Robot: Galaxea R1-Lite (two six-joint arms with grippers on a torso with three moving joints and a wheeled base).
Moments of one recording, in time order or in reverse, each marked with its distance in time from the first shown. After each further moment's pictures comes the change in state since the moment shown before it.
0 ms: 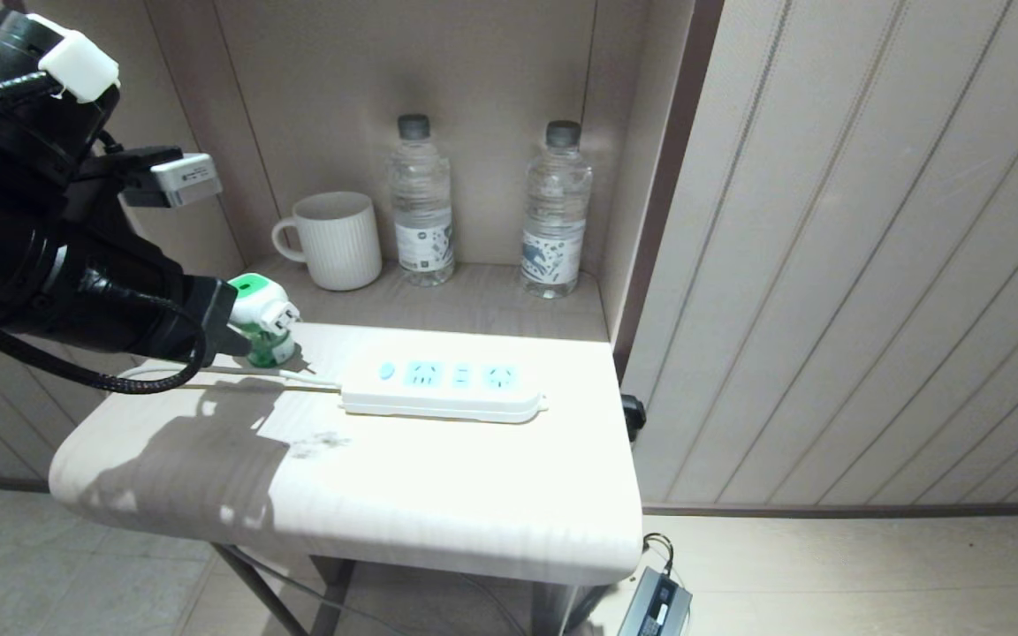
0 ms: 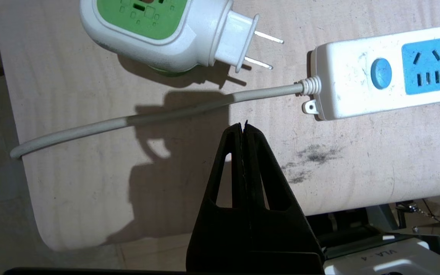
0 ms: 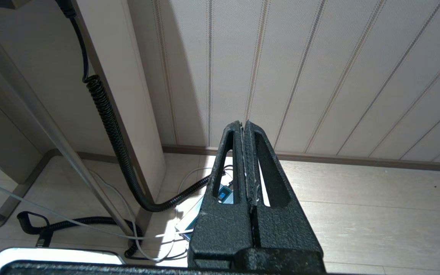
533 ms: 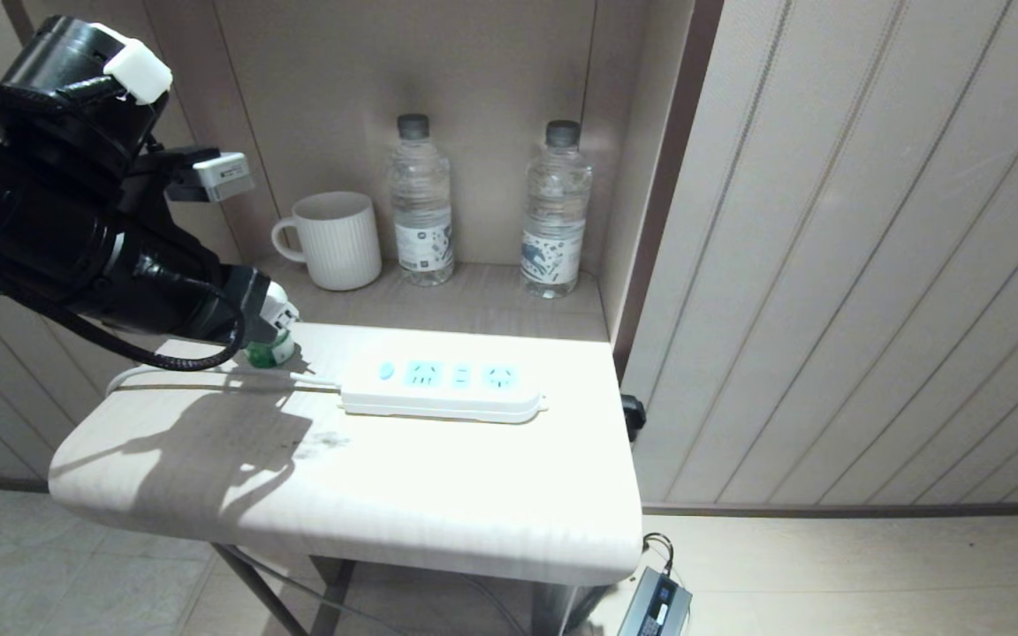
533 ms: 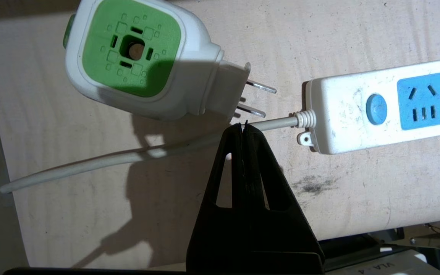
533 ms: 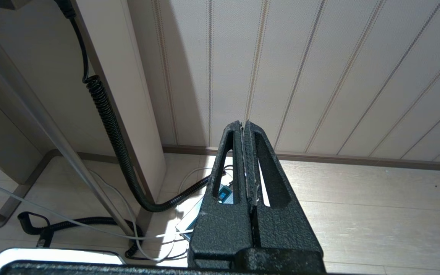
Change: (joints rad) left arm 0.000 0.078 -0.073 -0.005 -0.009 0.000; right arm 0.000 0.000 0.000 0.000 0.000 0.003
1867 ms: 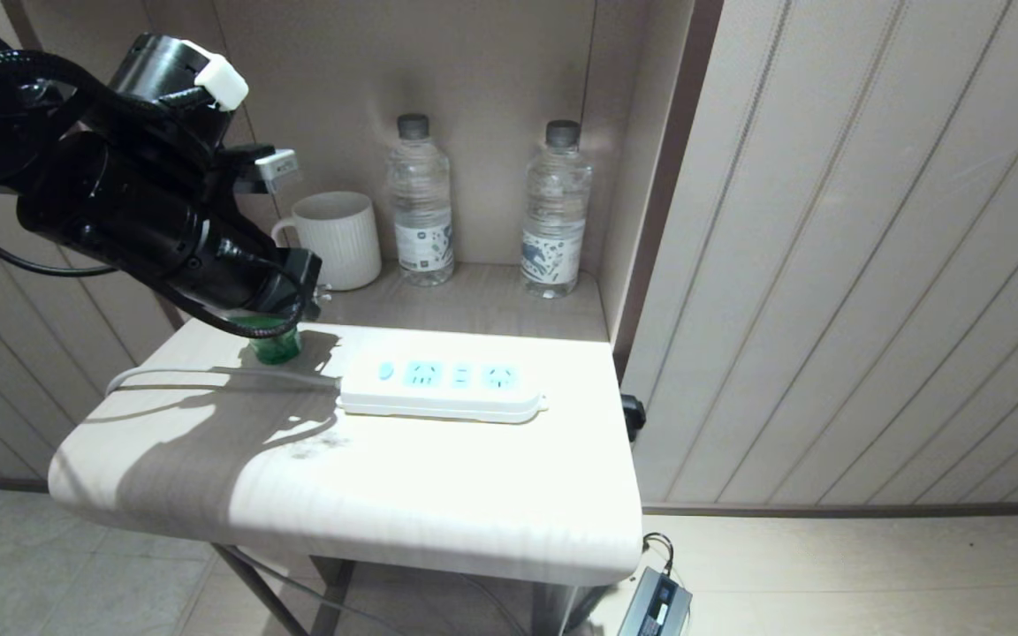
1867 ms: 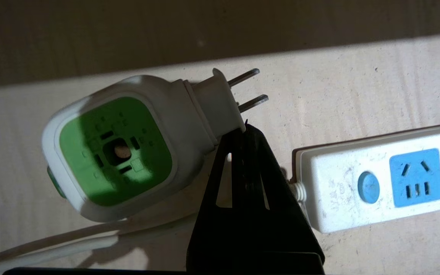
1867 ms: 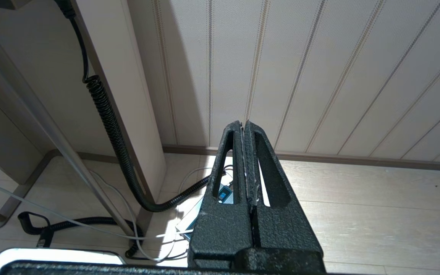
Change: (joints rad) left arm -0.003 0.144 -0.128 -0.043 -0.011 -0.009; right arm 0.000 0.000 0.000 0.000 0.000 0.000
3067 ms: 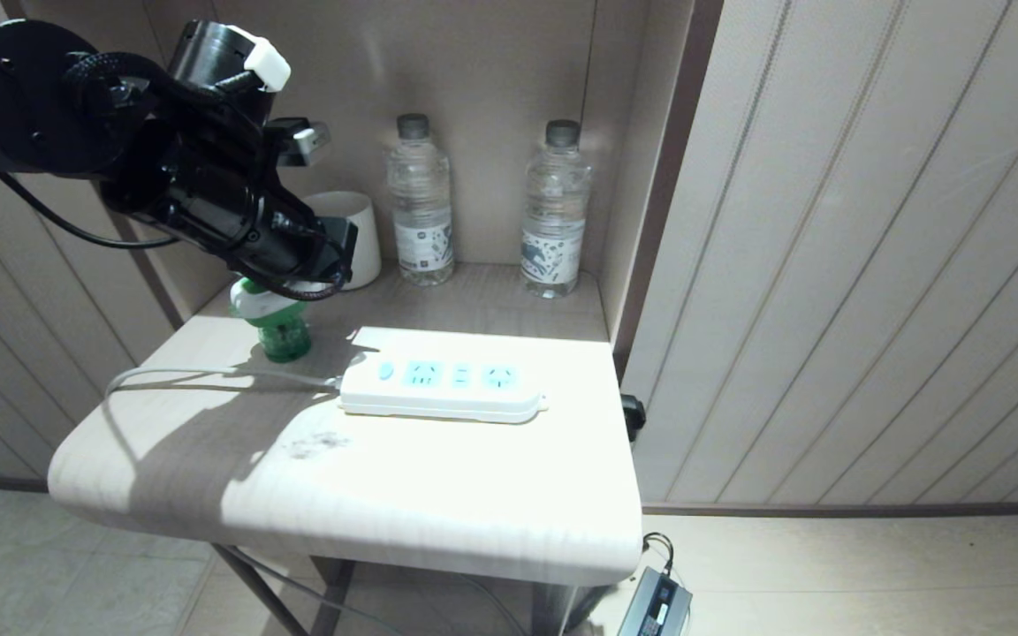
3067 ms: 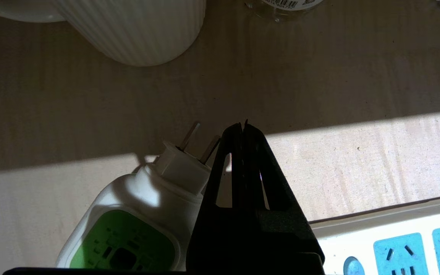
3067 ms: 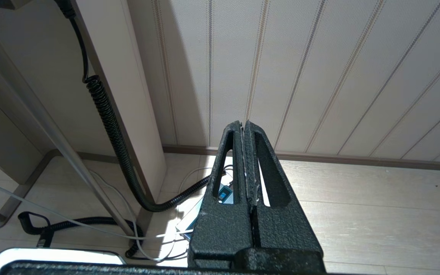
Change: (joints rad) left arm -0.013 0.115 -0.147 -0.076 0.024 0.005; right arm 0.000 0.000 0.000 0.000 0.000 0.000
